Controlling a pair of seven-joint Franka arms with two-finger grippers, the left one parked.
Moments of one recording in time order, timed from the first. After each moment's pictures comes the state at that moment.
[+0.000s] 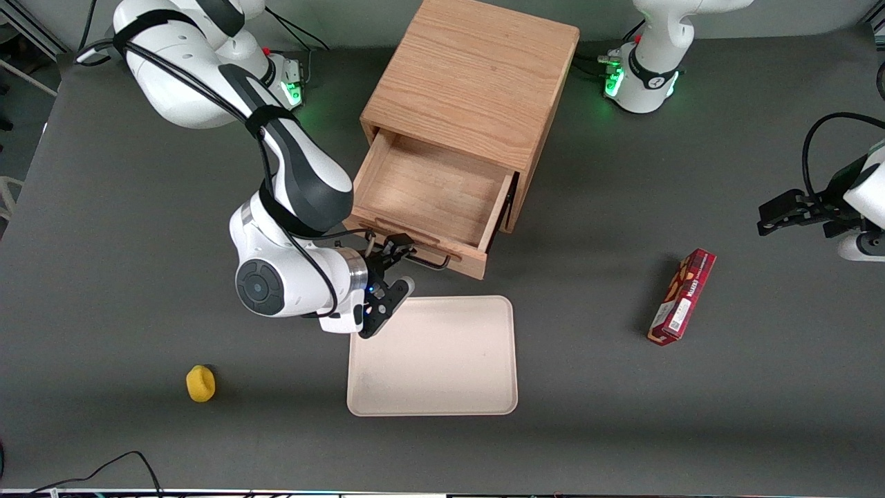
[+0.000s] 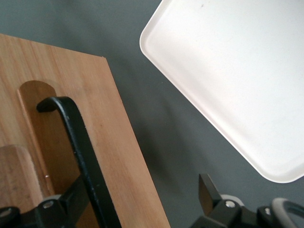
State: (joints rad) arm 0.28 0.77 0.29 -1.09 0.28 1.69 -0.29
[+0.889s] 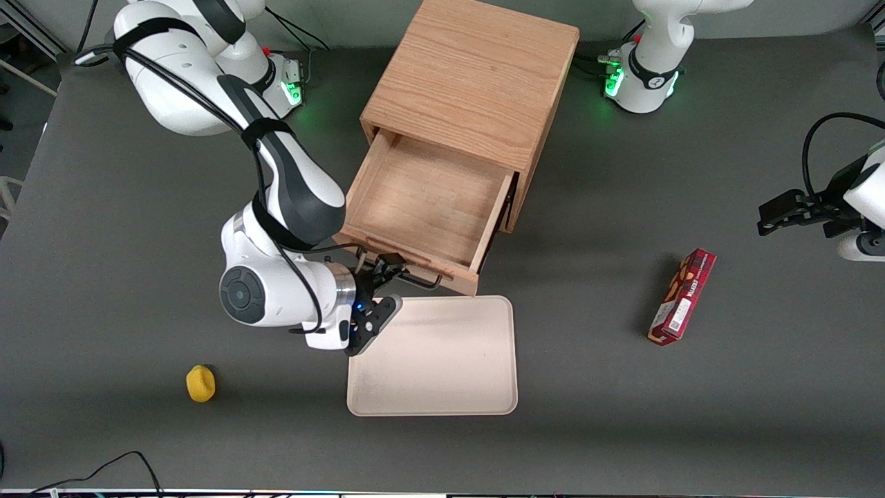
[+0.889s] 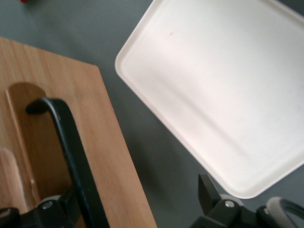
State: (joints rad) arm 0.28 0.79 0.23 -1.08 0.28 1.79 -0.35
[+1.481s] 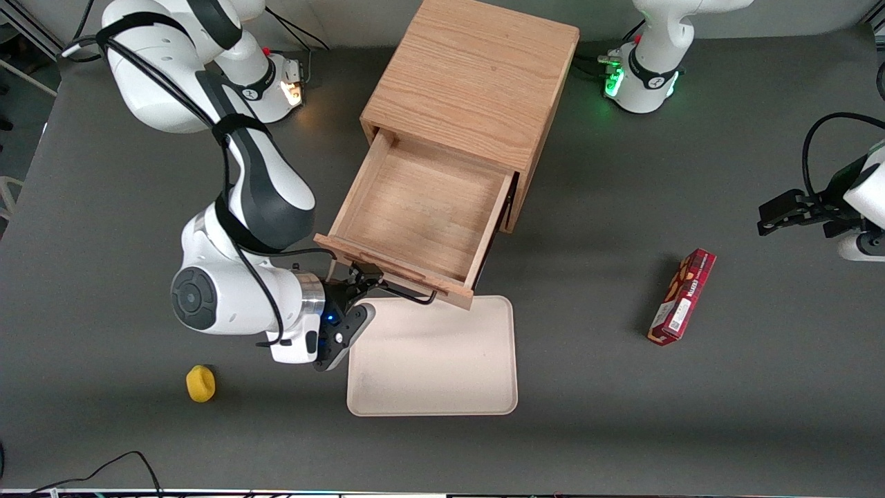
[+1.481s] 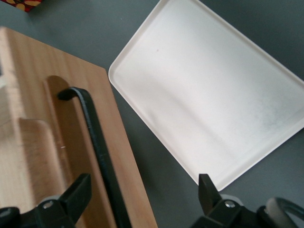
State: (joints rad) arm 0.26 0.79 0.20 -0.96 0.28 1.72 -0.40
